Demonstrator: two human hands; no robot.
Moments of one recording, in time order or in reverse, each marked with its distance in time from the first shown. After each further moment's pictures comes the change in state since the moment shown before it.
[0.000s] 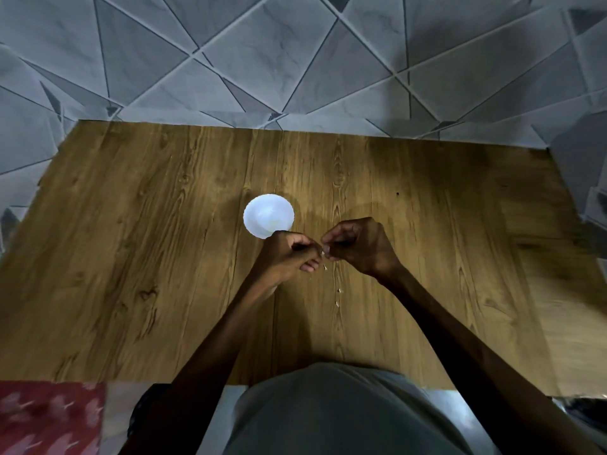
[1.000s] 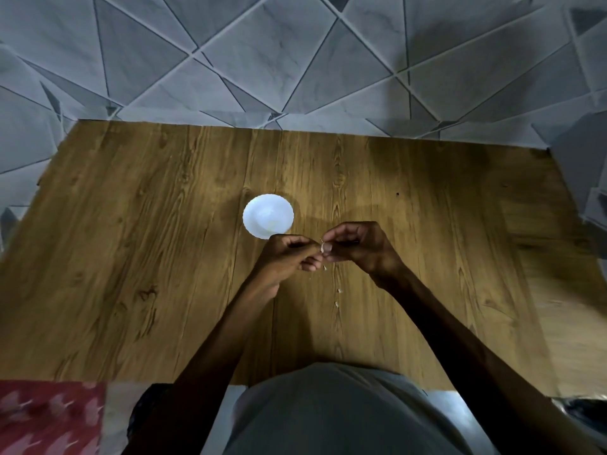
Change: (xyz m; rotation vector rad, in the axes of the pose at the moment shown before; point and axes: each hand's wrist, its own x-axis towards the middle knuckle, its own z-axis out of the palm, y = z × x) left_hand -0.003 0.002 0.005 -0.215 0.041 -0.090; right_hand -0.002 0.006 -0.004 0.291 -0.073 0.054
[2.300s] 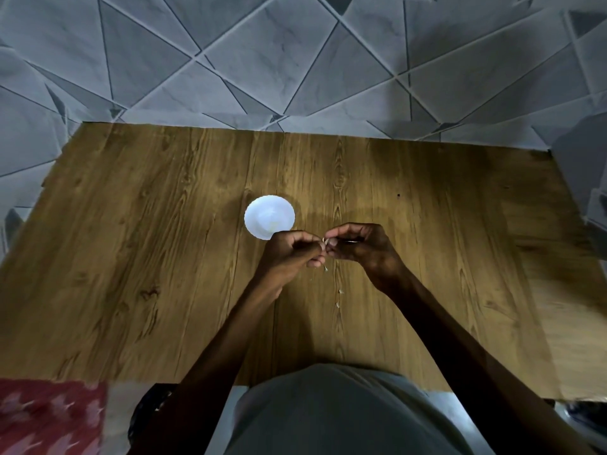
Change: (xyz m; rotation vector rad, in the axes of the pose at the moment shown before) left_hand -0.005 0.005 0.004 0.068 0.018 0.116; right_hand -0.002 0.004 0.000 0.139 0.021 0.015
